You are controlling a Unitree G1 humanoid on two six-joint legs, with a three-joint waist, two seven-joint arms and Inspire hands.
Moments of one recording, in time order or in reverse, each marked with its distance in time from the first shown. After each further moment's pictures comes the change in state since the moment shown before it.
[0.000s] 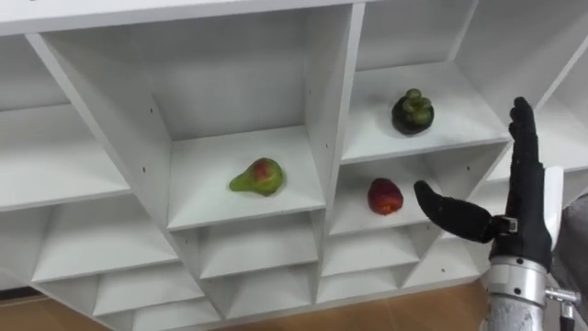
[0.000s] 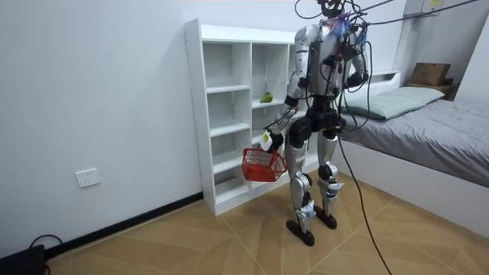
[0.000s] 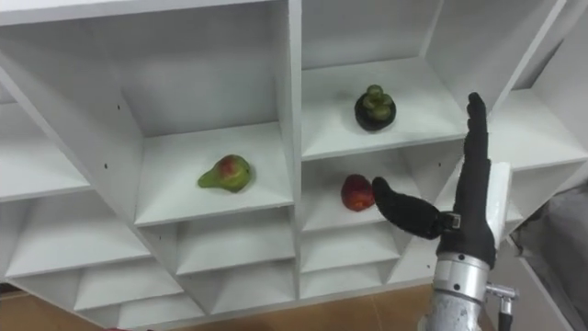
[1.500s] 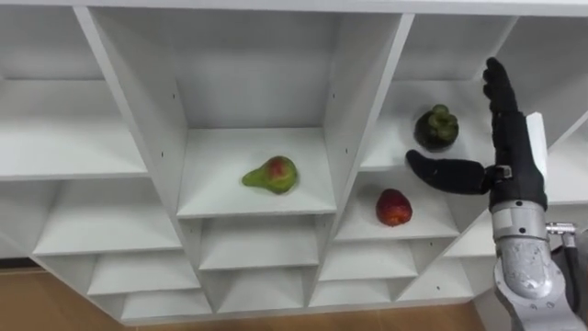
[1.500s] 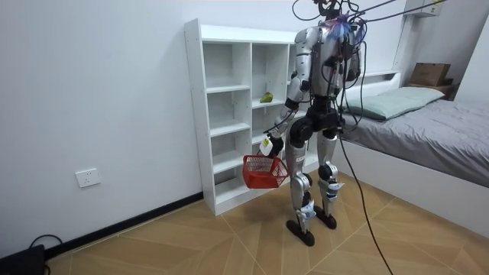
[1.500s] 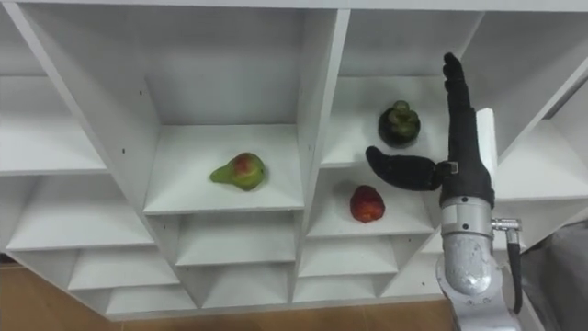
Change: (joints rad) left arm 0.003 0.044 0.094 -0.021 0.131 0.087 -0.034; right arm -0.230 -0.109 -0.051 0.191 0.133 0.087 0.247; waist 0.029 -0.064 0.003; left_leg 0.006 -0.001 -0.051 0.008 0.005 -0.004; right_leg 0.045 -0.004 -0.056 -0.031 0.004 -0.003
